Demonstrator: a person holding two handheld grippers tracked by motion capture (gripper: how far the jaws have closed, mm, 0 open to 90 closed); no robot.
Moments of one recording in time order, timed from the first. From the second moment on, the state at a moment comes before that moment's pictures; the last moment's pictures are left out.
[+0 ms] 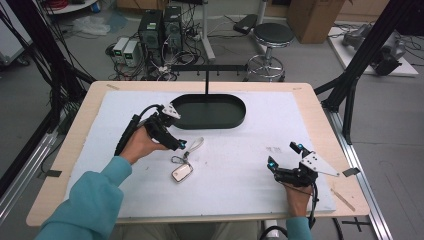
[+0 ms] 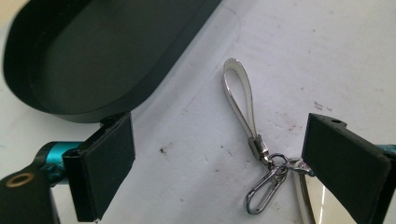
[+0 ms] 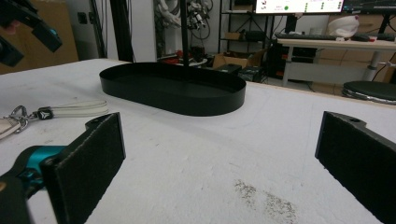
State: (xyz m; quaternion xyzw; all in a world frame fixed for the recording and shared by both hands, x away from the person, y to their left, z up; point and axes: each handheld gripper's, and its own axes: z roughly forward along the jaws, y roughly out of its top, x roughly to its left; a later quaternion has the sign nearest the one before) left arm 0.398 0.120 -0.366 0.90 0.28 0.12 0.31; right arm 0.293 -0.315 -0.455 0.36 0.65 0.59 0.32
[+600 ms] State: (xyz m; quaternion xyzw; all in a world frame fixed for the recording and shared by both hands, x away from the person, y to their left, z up) left arm 0.402 0.090 -0.384 0.93 0.28 0.08 0.24; right arm 0.292 -0.315 -0.455 0.36 0.65 0.59 0.32
